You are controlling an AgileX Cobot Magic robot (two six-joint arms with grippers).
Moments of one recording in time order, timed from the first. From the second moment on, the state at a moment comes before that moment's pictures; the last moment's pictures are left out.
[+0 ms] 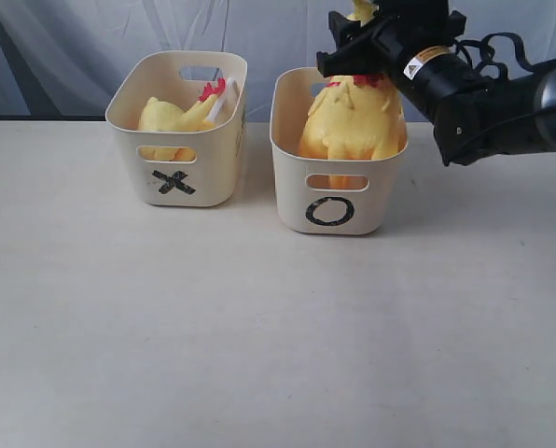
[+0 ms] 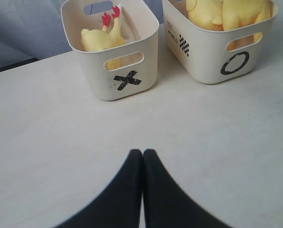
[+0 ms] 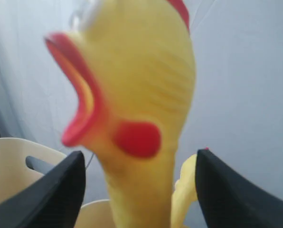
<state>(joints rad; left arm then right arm) -0.22 0.52 -0.62 -0.26 0.71 0.34 0.35 1.94 -1.19 0.00 -0.73 -0.14</state>
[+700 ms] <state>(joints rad) -0.22 0.52 -0.62 -0.27 0.71 0.34 0.35 1.90 -1.19 0.16 -0.67 -0.27</state>
